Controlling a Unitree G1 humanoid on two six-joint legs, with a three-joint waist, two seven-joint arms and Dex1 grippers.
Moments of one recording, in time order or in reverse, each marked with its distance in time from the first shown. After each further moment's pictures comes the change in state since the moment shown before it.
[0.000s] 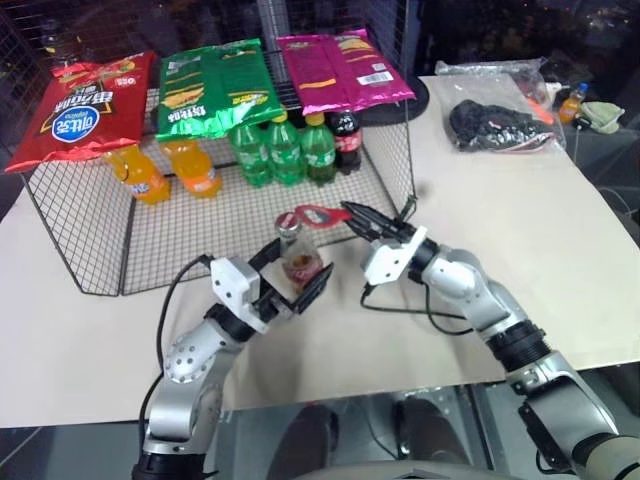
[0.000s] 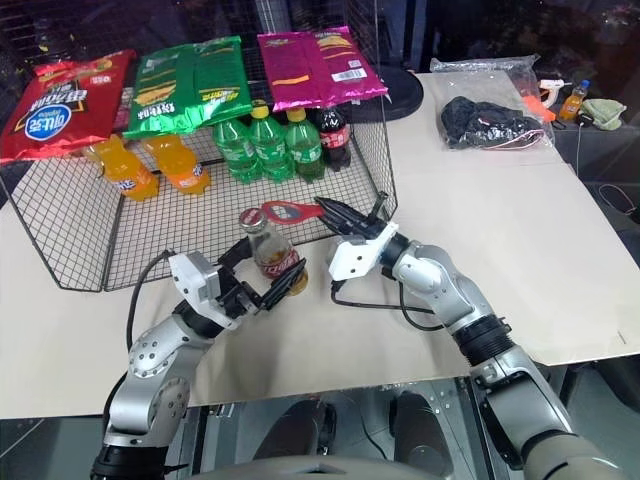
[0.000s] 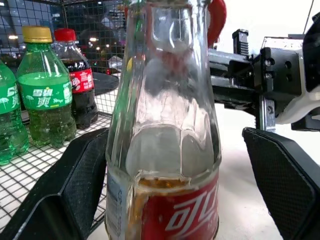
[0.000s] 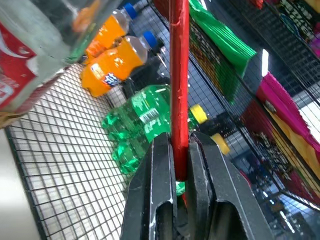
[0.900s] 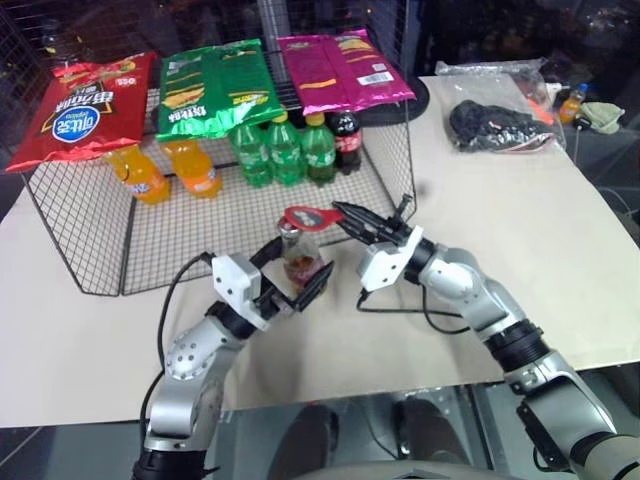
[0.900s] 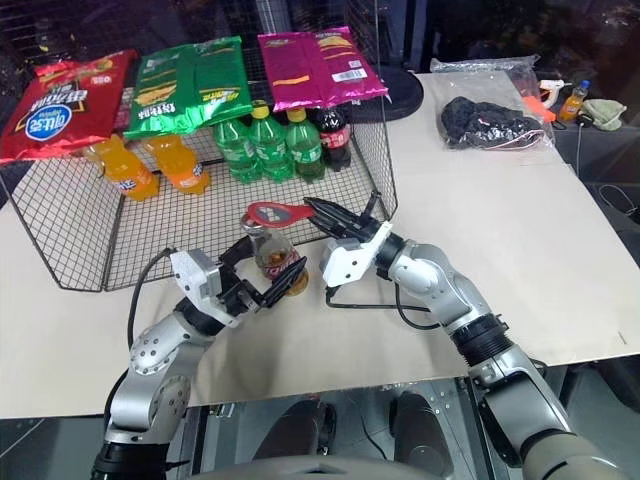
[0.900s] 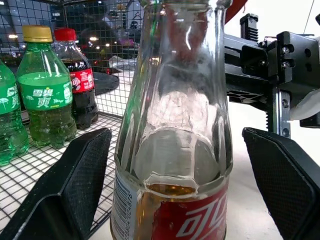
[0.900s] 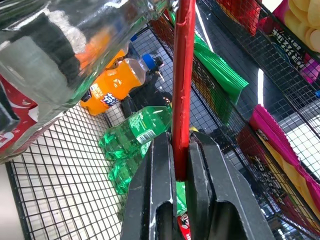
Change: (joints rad) left arm -0.024 0.000 0.000 0.000 0.000 0.021 0.006; right arm -0.004 -0.008 0.024 -0.035 -0.014 -0.034 0.018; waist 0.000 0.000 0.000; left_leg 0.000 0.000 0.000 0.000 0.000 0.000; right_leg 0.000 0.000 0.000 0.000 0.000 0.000
